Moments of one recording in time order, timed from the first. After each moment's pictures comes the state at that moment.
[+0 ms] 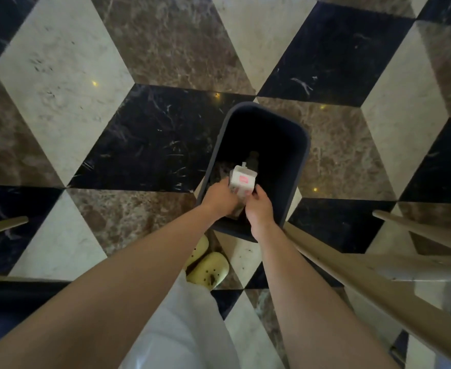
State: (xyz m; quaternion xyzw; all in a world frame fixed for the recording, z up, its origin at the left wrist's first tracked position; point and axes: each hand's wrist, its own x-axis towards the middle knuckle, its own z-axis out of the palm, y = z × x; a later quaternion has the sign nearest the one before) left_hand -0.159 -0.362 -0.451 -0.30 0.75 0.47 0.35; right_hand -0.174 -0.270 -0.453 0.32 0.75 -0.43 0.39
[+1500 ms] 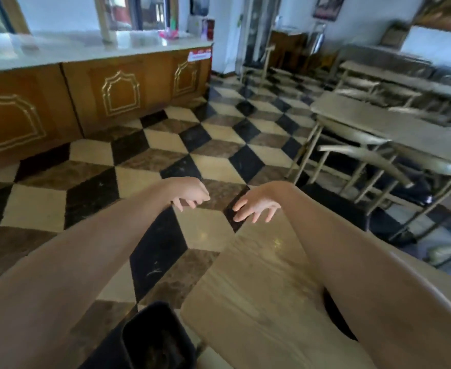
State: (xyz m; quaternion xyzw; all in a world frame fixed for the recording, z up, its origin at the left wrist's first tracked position) left_hand -0.326 -0.193 0.188 0.25 0.88 0.21 0.35; right_hand -0.229 -0.033 0.213 0.17 0.87 -0.23 0.40
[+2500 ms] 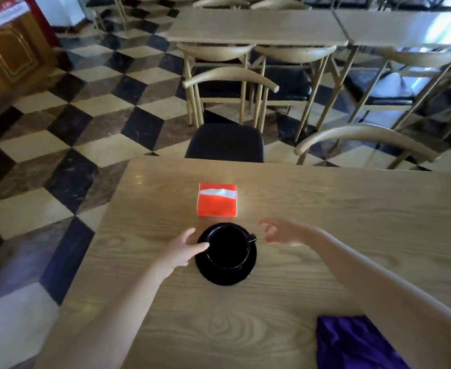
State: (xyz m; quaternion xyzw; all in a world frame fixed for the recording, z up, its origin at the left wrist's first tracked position) left_hand -0.071 0.057 0.049 0.24 0.77 0.28 0.52; right_hand 0.128 0.240 0.052 0.38 0.80 -0.39 0.23
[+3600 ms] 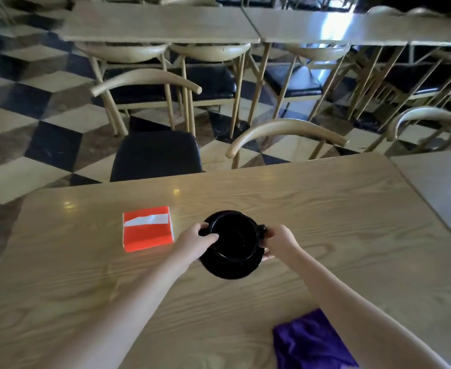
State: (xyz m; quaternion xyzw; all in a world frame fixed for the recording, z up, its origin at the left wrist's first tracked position) left_hand 0.018 0.198 0.040 0.33 0.74 0.26 0.53; right_hand 0.221 0.264 0.031 0.65 0.55 -0.51 -0.09
